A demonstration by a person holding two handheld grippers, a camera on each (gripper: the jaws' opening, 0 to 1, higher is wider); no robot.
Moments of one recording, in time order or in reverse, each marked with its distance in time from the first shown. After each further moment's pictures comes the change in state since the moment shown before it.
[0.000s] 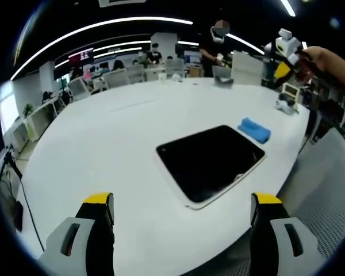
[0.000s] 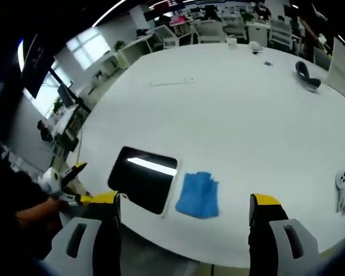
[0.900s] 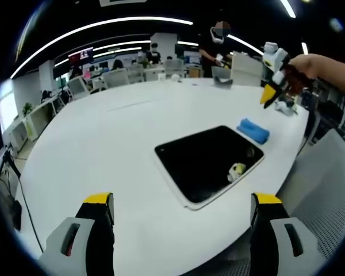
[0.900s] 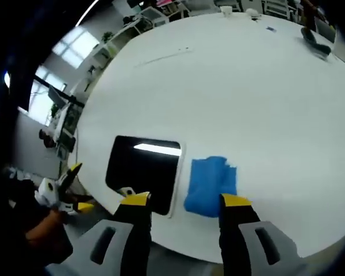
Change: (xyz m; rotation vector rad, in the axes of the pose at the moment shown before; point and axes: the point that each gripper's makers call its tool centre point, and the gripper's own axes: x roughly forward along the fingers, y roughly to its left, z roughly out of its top) left arm 0.002 0.001 0.000 -0.005 -0.003 -0.014; right arm 0.075 -0.004 -0.026 0.142 0.174 0.031
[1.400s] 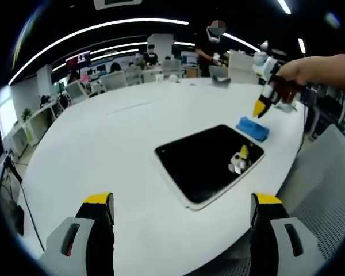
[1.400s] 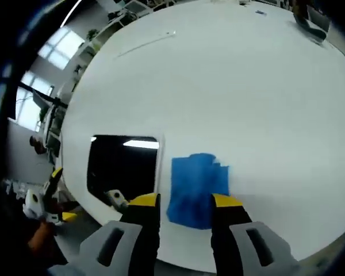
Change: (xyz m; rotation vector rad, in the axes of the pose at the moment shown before) left arm -0.001 0.000 0.000 0.028 -0.004 0.009; right arm 0.041 -0.029 -0.006 0.075 0.045 -0.075
